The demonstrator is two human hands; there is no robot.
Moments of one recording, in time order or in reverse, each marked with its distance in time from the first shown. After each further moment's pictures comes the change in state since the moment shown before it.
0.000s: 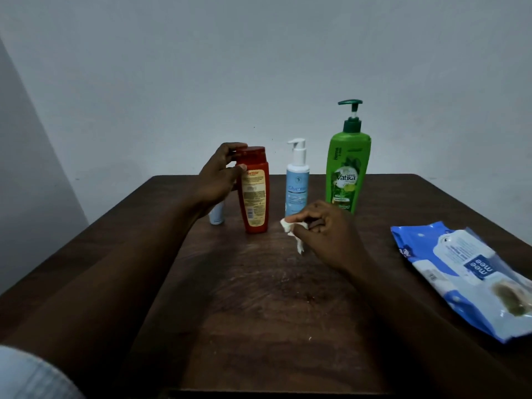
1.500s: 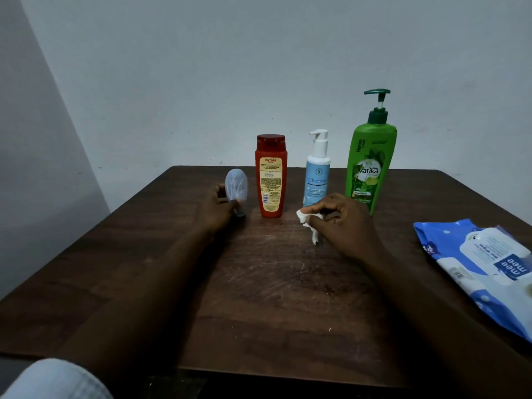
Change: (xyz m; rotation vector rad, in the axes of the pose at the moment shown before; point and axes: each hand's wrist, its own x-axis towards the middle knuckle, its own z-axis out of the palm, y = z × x) left_hand -0.035 -0.080 -0.017 0.058 0.265 -0.329; right_hand 0.004 0.002 0.010 -0.039 -0.014 0.023
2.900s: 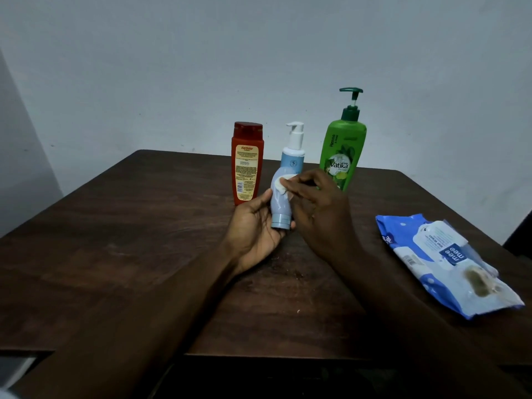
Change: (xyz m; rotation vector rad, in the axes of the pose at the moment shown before) left_hand -0.102 0.035 0.087 -1.191 -0.658 -0.312; right_hand -0.014 -0.030 -0.009 -0.298 0.154 -0.348
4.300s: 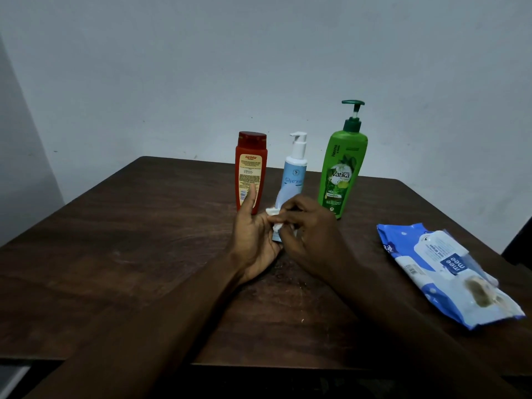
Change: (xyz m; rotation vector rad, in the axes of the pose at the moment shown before) left_hand 0.001 0.004 -0.006 0.106 -0.096 0.016; right_hand -0.007 -0.010 0.006 0.043 -0.148 -0.076
